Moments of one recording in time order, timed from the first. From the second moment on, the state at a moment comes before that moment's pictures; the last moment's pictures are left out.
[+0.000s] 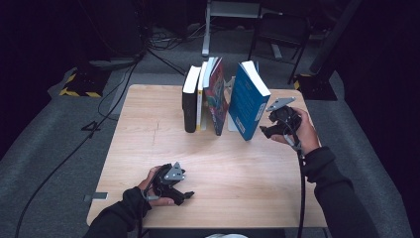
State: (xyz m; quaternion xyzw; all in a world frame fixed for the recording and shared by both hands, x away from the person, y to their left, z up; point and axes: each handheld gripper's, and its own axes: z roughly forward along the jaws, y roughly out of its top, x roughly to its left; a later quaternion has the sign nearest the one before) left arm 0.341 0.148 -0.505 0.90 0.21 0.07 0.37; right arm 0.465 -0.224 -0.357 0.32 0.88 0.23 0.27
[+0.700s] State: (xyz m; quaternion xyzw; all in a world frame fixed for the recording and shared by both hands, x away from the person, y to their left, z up) left arm 0.341 0.148 -0.505 0.90 0.21 0.07 0.37; right arm 0.434 -0.252 -0.391 0.32 0.88 0.21 0.27
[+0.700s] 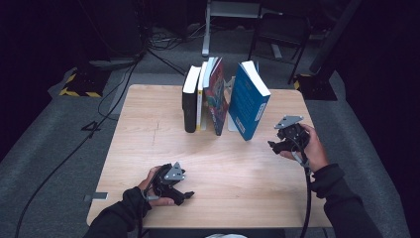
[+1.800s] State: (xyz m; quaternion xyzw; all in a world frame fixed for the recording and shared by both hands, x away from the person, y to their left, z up) left arm 0.341 0.147 -0.505 0.90 0.21 0.08 0.36; right arm 0.370 -0.299 -0.440 0.31 0.87 0.27 0.28
